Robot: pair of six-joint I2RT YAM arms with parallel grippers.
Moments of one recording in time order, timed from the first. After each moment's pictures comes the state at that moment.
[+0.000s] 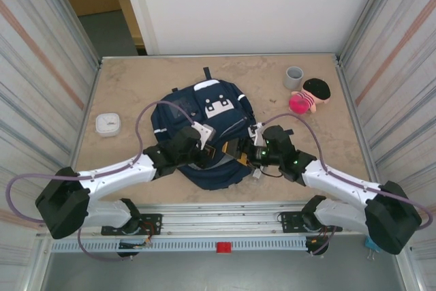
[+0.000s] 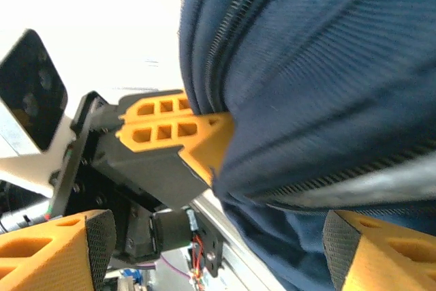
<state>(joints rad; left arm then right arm) -0.87 1.26 0.68 -0.14 0.00 -0.32 0.72 1.10 0.50 0.12 -0.45 1.12</state>
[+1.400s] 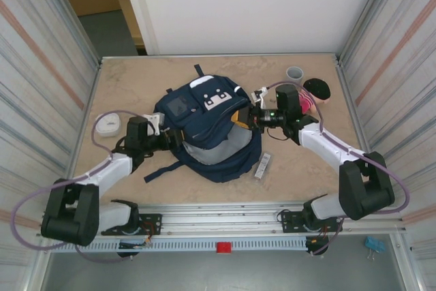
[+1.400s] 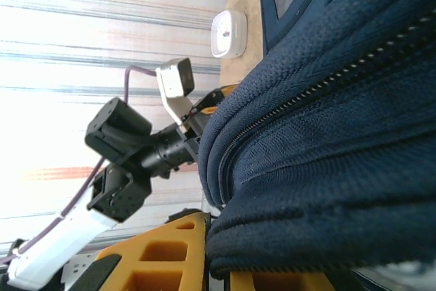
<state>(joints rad) -0.22 1.24 0.46 0.10 0.43 -0.39 0.36 1.40 0.86 0.03 -0.95 0.98</state>
